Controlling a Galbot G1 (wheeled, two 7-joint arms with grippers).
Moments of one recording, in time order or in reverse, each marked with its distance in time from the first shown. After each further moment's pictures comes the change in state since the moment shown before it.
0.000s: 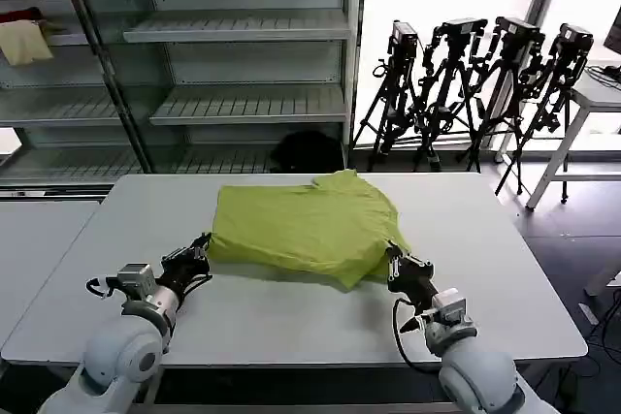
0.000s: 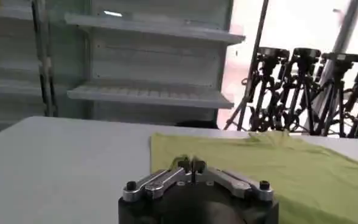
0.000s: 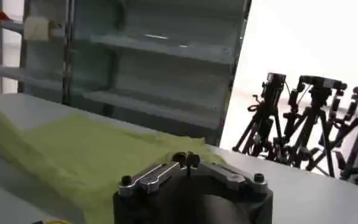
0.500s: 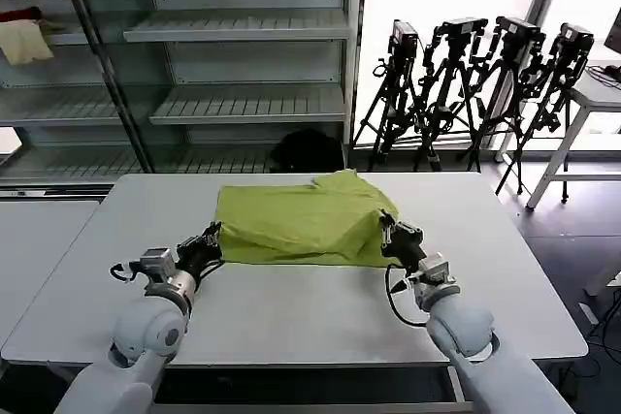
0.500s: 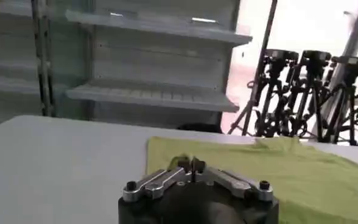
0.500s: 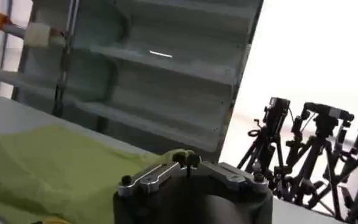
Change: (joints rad) left arm -0.099 -0.057 0.059 0.124 0.045 -0.029 0.001; right arm 0.122 0.029 -0.037 -0.181 -0.054 0.079 -0.062
